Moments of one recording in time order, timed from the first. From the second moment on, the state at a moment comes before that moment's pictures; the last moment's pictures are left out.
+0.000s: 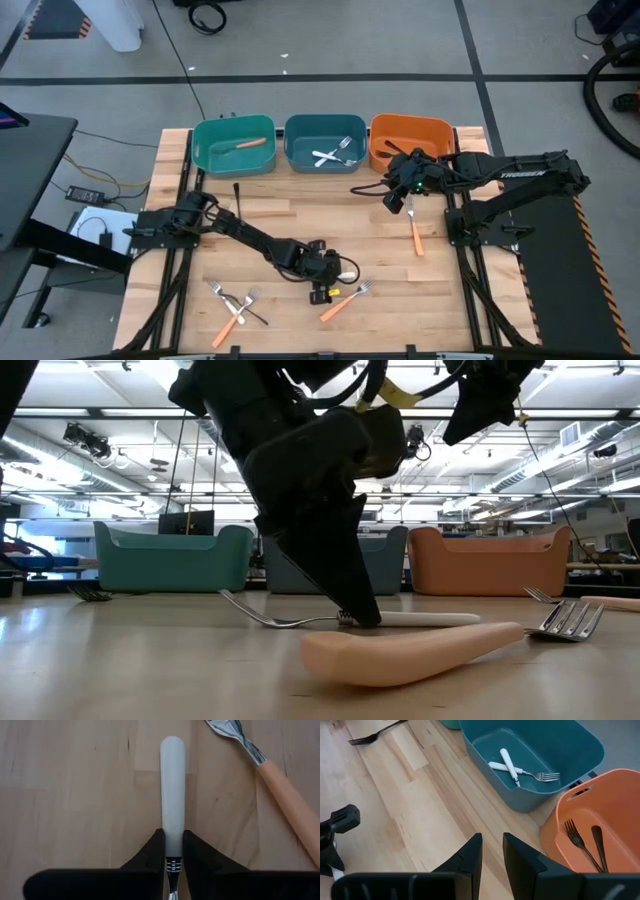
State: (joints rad) left arm -0.31 2.17 1.36 -0.29 -0.16 -0.37; right arm 0.02 1.09 1.06 -0.85 0.43 0.45
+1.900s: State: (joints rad) left arm 0.55 1.78 1.34 -0.10 -0.09 -0.18; right arm -0.19 1.09 1.06 -0.56 0.53 0.11
